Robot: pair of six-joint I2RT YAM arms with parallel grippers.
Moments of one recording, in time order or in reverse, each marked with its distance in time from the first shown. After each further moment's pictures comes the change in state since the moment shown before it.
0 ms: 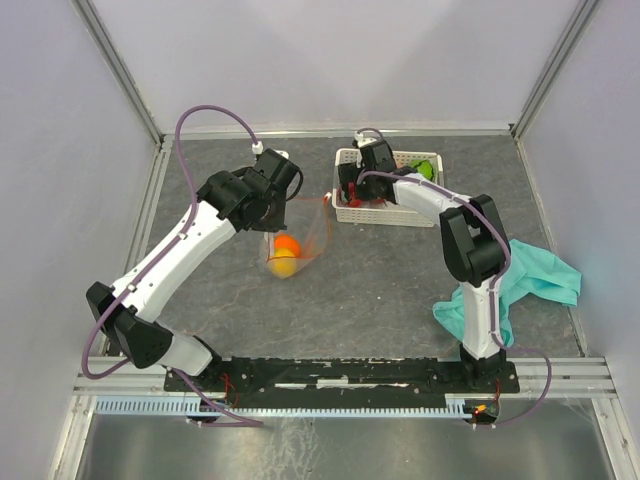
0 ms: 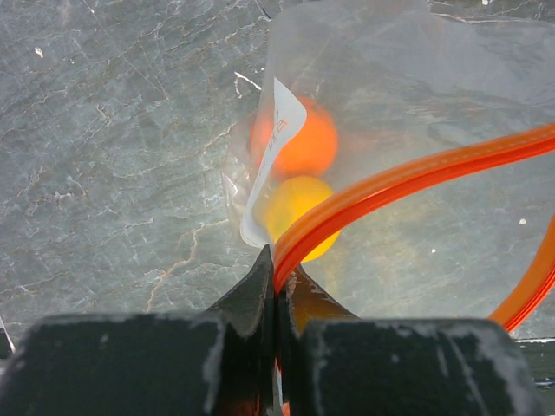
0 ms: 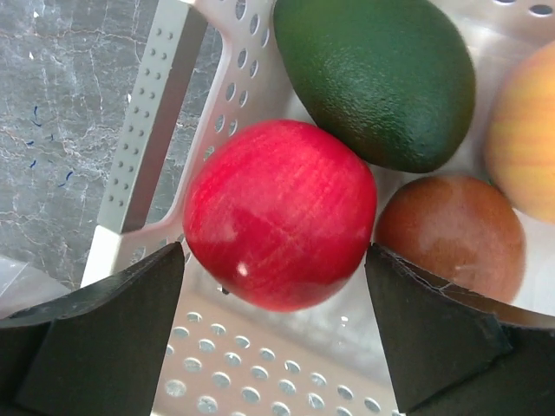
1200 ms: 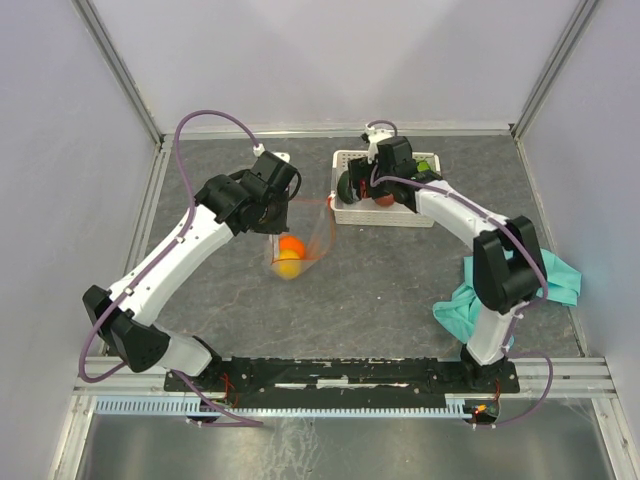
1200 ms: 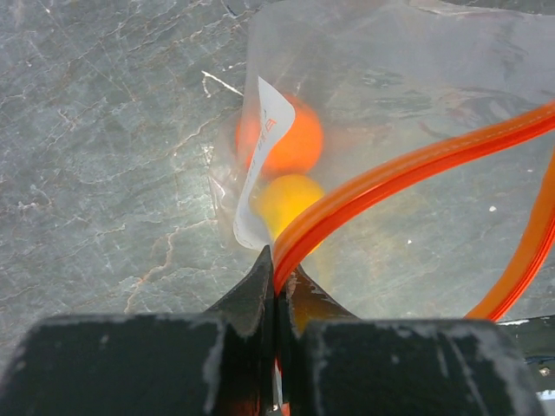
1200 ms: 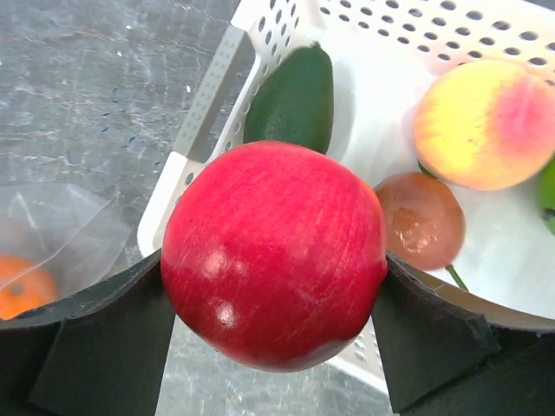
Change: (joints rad) left arm 0.001 -0.025 -0.039 0.043 0.064 0.001; right arm -0.003 -0.233 -0.174 0.062 -0.033 -0.095
